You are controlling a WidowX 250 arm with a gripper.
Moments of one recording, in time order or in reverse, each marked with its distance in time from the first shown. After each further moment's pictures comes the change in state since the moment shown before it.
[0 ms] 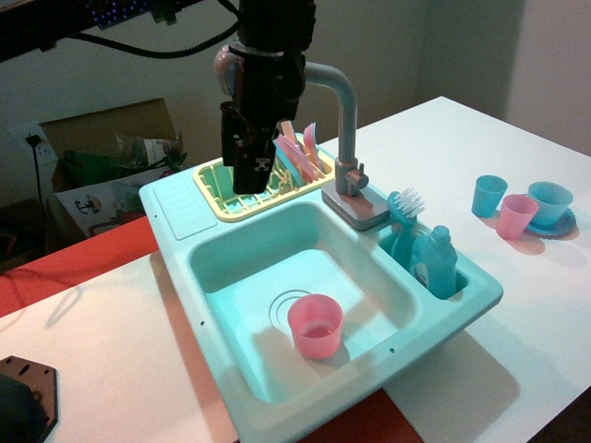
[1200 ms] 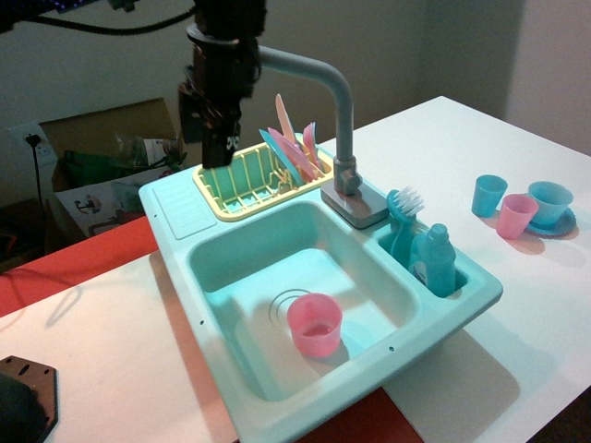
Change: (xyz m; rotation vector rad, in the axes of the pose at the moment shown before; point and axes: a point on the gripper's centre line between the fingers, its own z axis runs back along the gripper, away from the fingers) arm -0.034 0.077 -0.001 0.127 -0.002 0.448
